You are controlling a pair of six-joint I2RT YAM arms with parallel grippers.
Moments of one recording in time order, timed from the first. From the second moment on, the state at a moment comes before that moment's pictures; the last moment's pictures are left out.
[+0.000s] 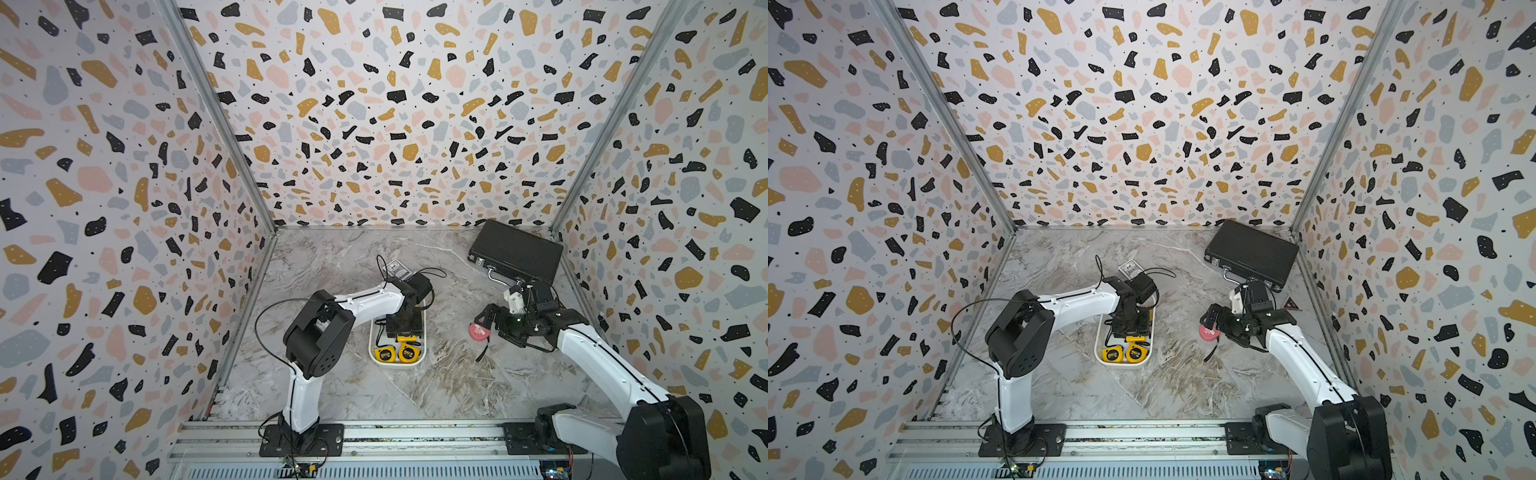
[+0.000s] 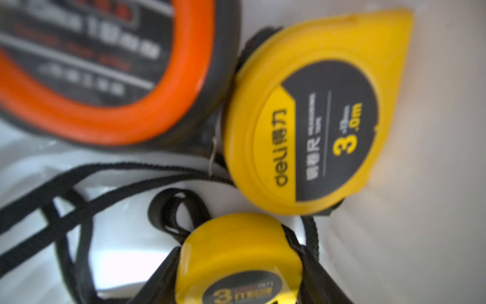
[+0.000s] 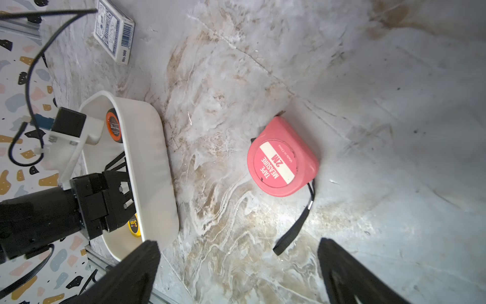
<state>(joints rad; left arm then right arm) -0.75 1.96 1.39 -0.88 0.07 -0.75 0.20 1.14 0.74 -0.63 -0.42 0.56</state>
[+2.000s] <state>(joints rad) -0.92 1.83 1.64 -0.61 0.31 -1.29 0.42 0.77 0.45 0.03 -0.36 0.76</state>
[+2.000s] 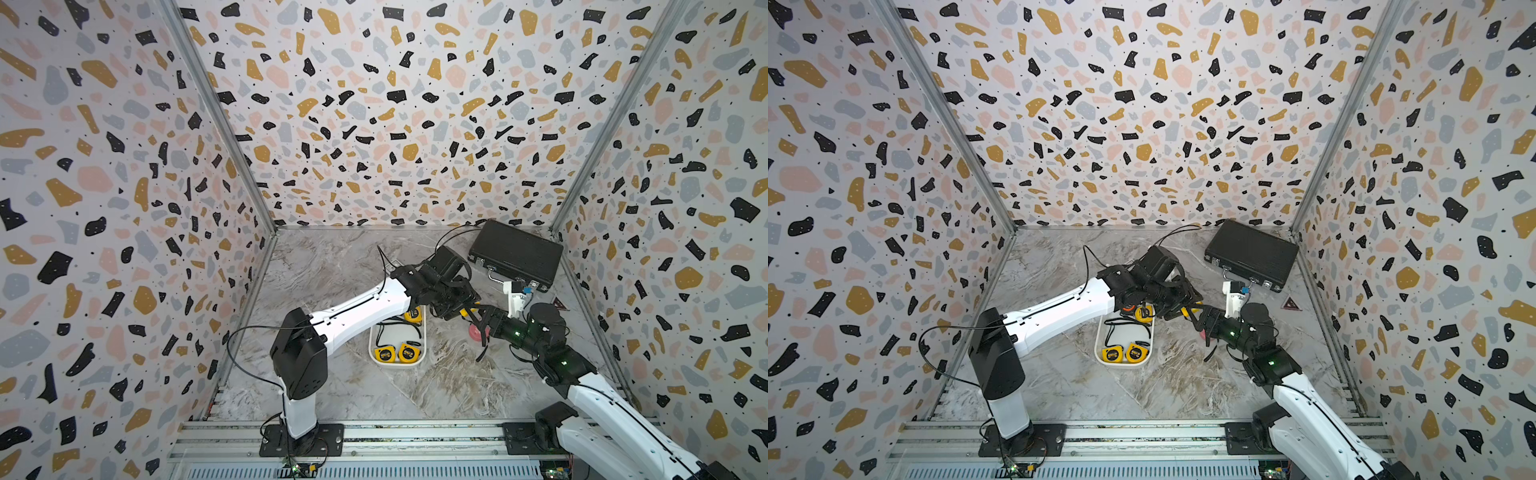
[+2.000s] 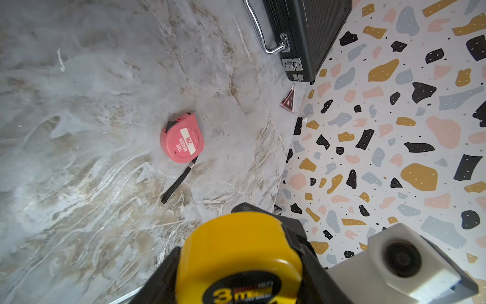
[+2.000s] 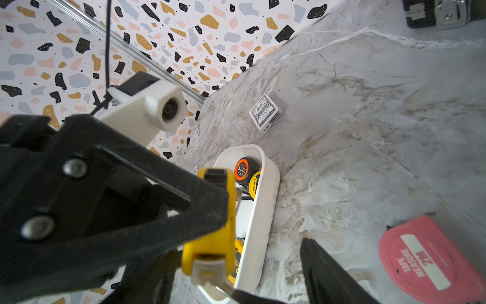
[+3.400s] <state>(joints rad) -0.75 1.63 1.46 -0.88 0.12 -0.95 0.50 1.25 0.31 0.28 -0.51 0.95</state>
